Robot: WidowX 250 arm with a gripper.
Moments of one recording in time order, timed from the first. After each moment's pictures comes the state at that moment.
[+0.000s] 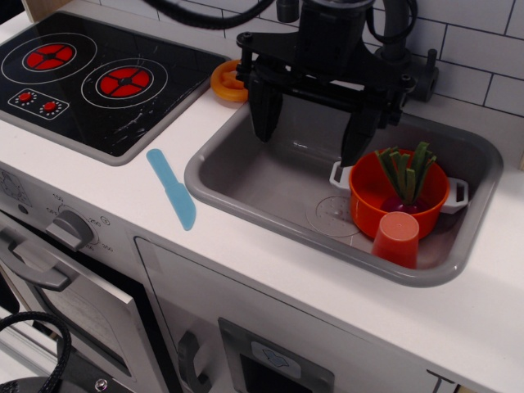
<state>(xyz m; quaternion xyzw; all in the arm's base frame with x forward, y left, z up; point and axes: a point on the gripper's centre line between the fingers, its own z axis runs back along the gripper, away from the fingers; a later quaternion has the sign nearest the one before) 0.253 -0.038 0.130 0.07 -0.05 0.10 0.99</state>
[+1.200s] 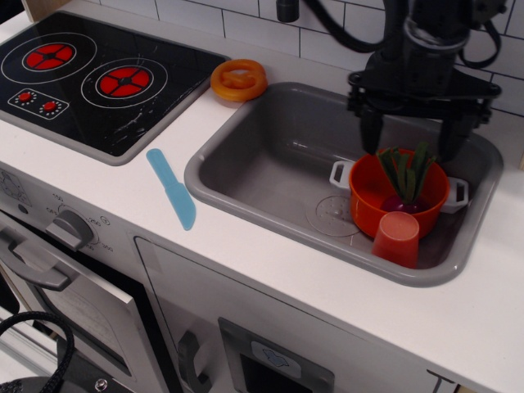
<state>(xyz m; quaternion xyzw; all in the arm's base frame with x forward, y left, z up) 0.341 -0.077 0.075 0.02 -0.09 0.19 0.98</state>
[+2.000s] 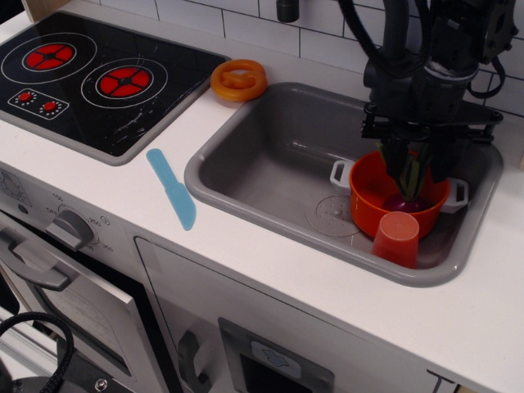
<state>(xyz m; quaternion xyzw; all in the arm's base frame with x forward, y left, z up) 0.353 -0.084 0.041 0.03 -0.06 0.22 0.97</state>
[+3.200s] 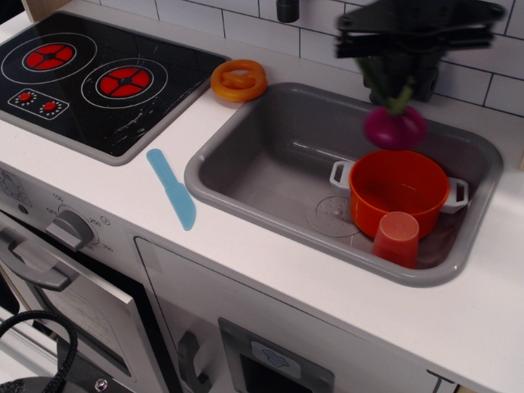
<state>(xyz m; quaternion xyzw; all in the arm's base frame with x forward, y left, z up) 0.329 -0.051 0.137 0.04 -0.17 0.31 0.94</state>
